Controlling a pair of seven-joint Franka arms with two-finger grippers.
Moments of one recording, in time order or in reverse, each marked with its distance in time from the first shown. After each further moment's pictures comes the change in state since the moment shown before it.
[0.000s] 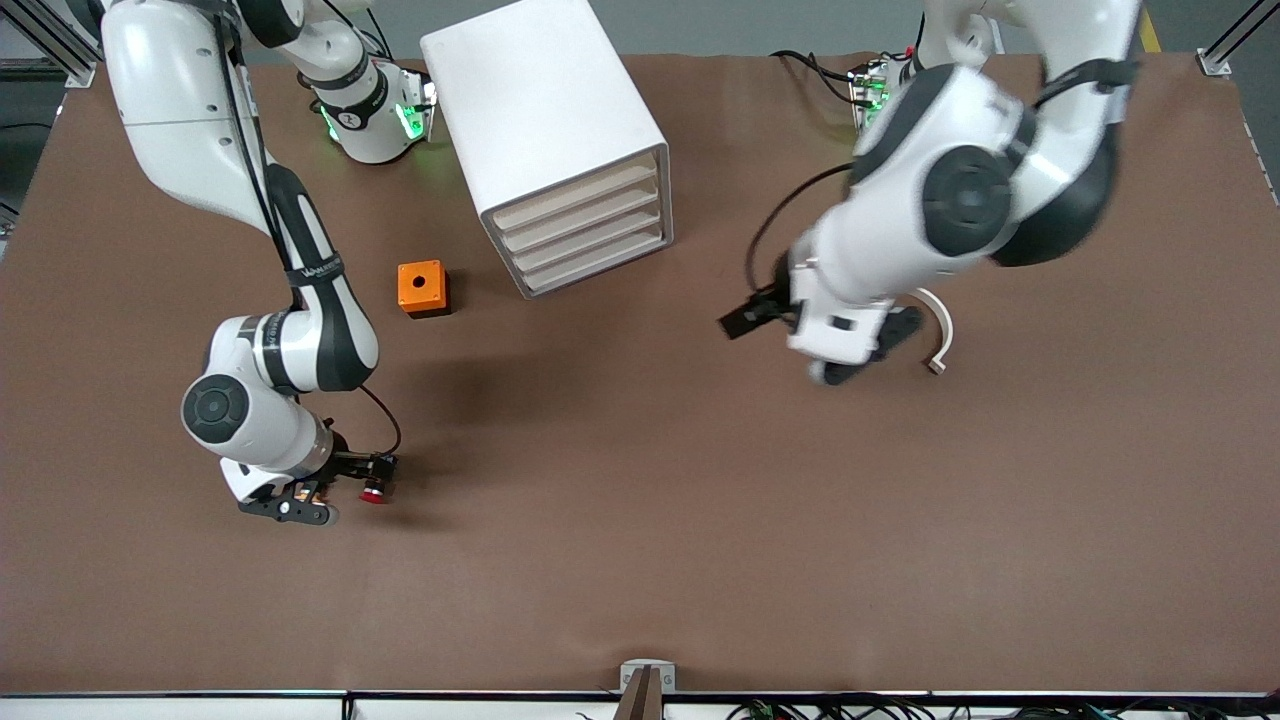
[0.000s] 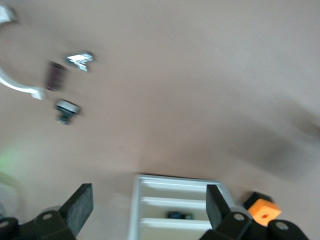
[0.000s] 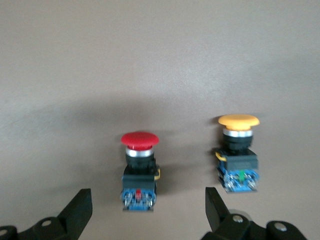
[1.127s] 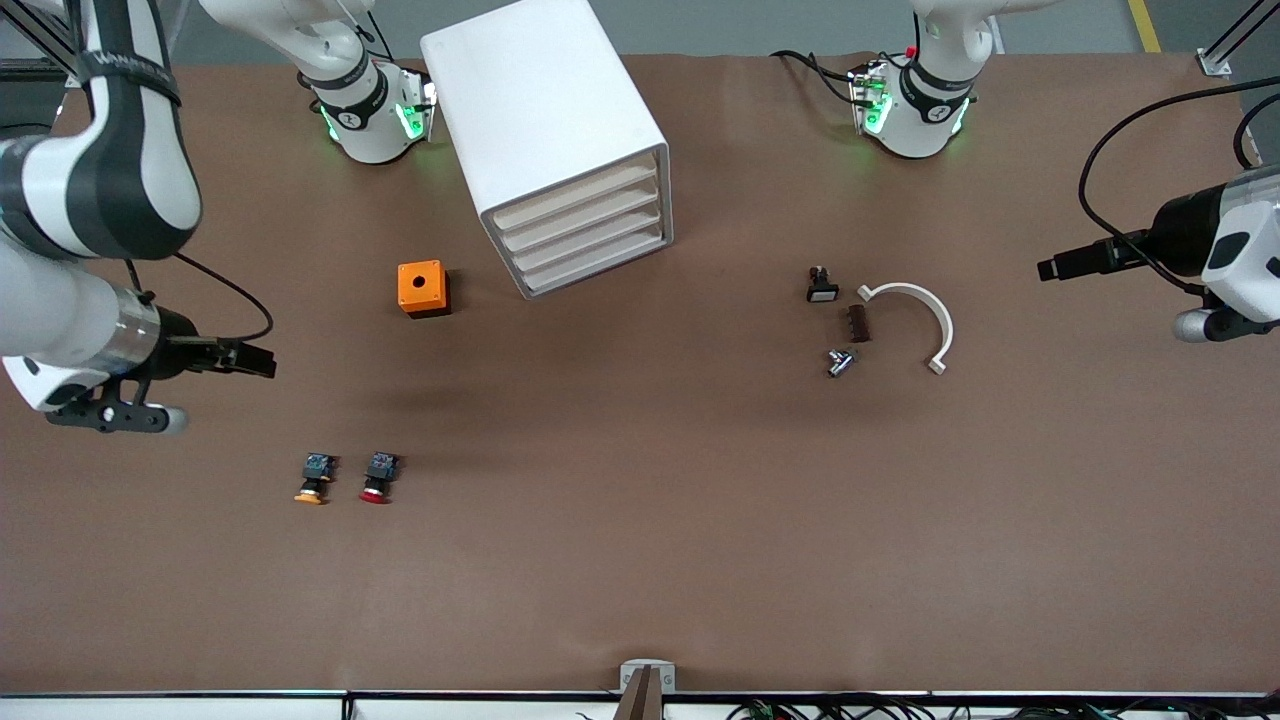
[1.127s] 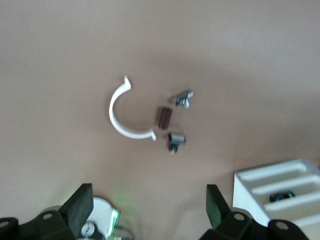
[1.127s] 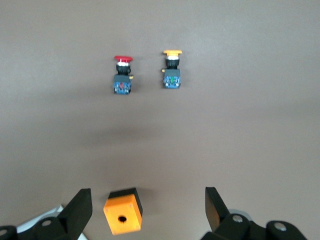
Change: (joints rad) left arm 0.464 -0.282 0.000 -0.300 0.048 -0.050 0.740; right arm -0.085 -0.405 -0.003 0.041 -0.013 -0.584 -0.147
